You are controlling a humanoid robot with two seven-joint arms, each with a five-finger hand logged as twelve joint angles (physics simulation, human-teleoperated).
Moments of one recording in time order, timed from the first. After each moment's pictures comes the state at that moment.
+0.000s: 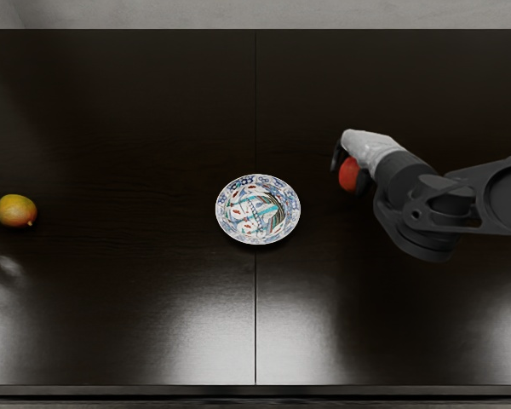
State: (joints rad) left arm -0.03 0.00 0.41 -0.15 -0.08 -0.02 0.05; right arm 1.70 -0.38 -0.64 1.63 -0.63 -0.61 -0.61
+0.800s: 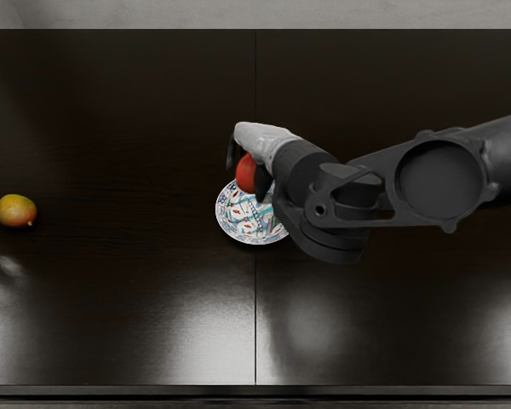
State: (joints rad) left arm -0.03 0.00 0.41 -0.15 -0.08 -0.02 0.05; right arm 1.87 -0.13 -0.48 1.64 -0.42 -0.61 -0.61
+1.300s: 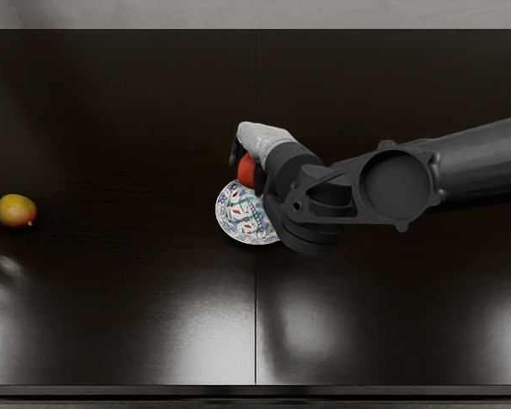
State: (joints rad) left arm -0.03 0.00 0.41 -0.15 -0.08 -0.03 0.05; right arm 1.77 -0.04 -0.50 1.46 -0.42 -0.61 -0.61
